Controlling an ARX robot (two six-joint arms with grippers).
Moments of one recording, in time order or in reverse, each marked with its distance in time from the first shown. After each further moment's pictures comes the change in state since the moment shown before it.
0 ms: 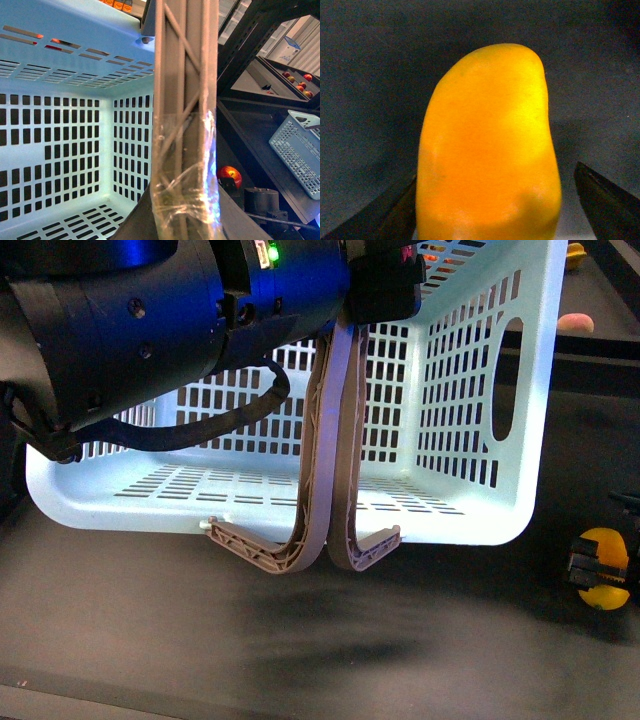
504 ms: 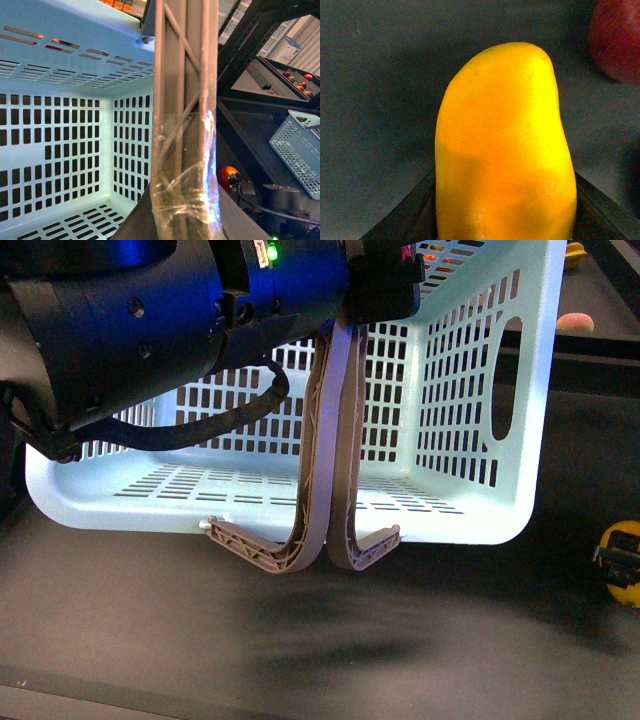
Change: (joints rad) left arm 0.000 0.000 0.000 0.000 0.000 0.000; right arm -0.024 -0.129 -0.115 0.032 -0.039 0.039
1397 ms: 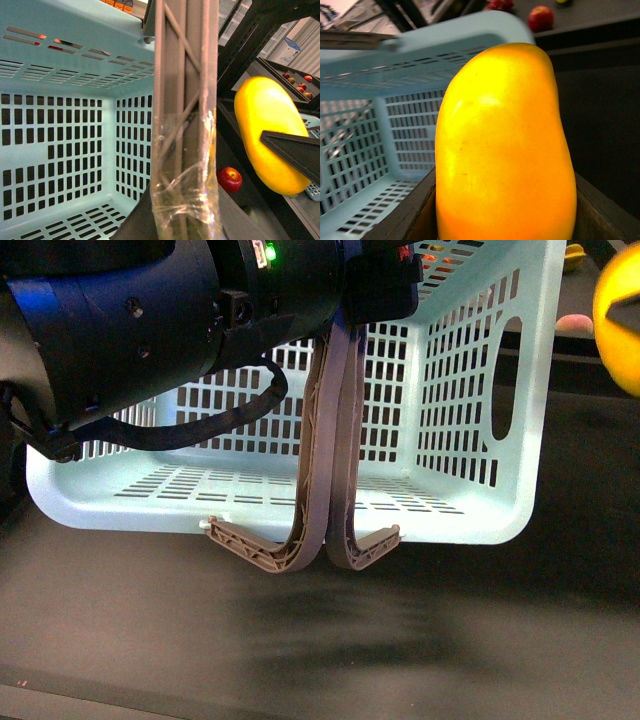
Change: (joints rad) left arm 0.000 0.000 0.000 0.000 0.000 0.000; right arm 0.315 -1.067 -0.351 -0.213 -0.370 0.250
